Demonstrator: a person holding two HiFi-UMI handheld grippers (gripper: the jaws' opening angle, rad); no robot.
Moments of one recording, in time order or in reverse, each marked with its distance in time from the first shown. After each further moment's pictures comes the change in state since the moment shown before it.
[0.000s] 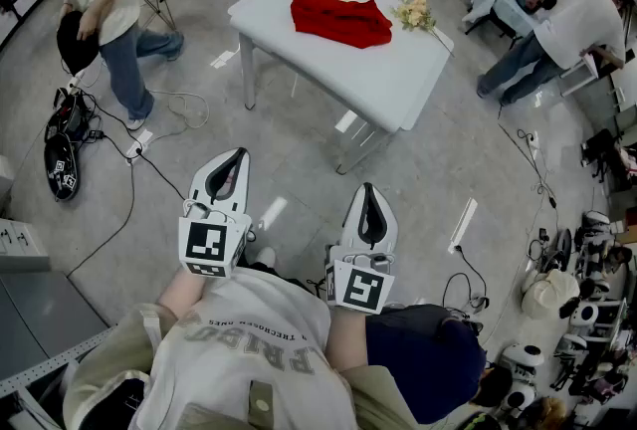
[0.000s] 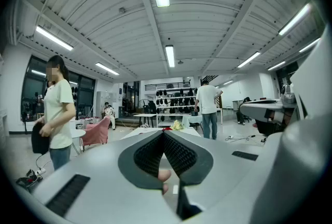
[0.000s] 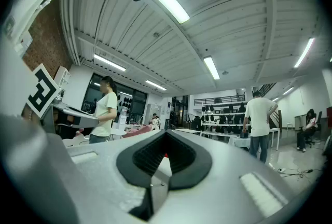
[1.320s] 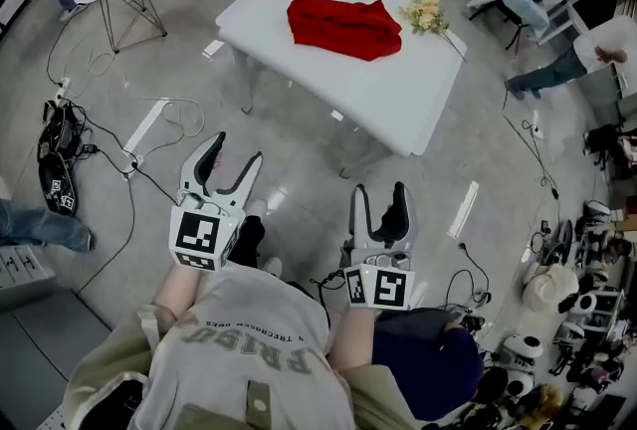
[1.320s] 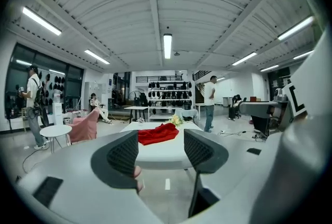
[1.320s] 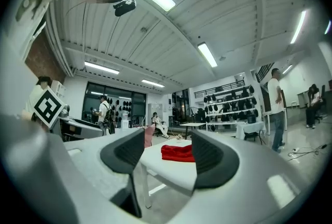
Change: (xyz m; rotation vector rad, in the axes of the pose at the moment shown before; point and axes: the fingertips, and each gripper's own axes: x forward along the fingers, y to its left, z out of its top) left arm 0.135 0.081 -0.012 0.005 0.100 -0.132; right arm 0.133 -0.012 -0.033 0.170 0.029 0.016
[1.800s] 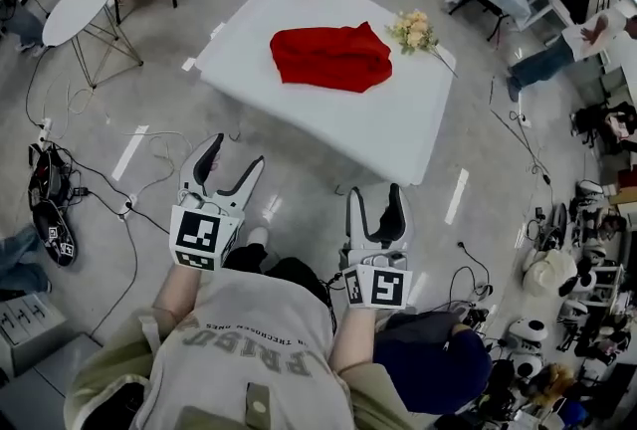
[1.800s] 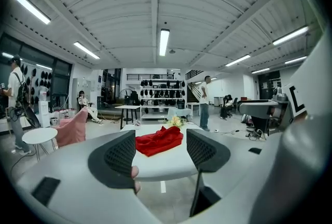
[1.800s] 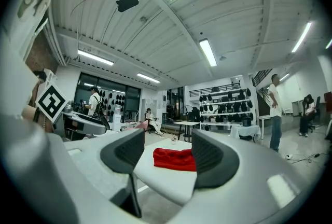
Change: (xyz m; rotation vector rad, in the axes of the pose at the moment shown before) left arm 0.114 0.079 0.031 0.009 0.016 -0.117; right arm 0.122 0.005 -0.002 -0.062 0.042 -0.071
